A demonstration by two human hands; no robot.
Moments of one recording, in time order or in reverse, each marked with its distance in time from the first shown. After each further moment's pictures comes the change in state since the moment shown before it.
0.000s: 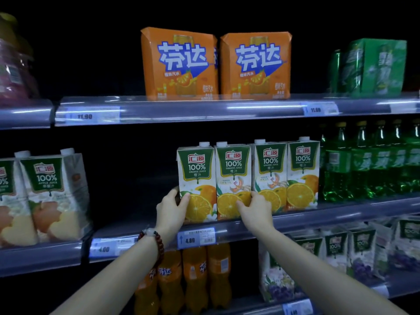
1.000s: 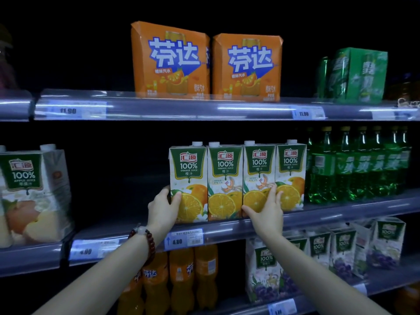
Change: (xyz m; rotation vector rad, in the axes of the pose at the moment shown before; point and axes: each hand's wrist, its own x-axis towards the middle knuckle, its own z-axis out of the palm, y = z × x) left_hand 0.002 0.011 0.009 0.016 -0.025 -0.035; right_hand 0.020 0.048 -0.023 -0.128 0.180 0.060
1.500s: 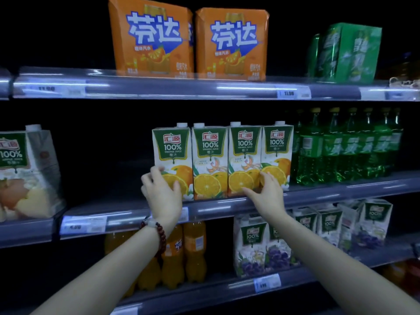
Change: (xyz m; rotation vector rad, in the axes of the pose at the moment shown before) left_hand -0.062 0.048 0.028 0.101 0.353 0.056; right_hand 0.004 0.028 -0.045 0.023 -0.116 -0.170
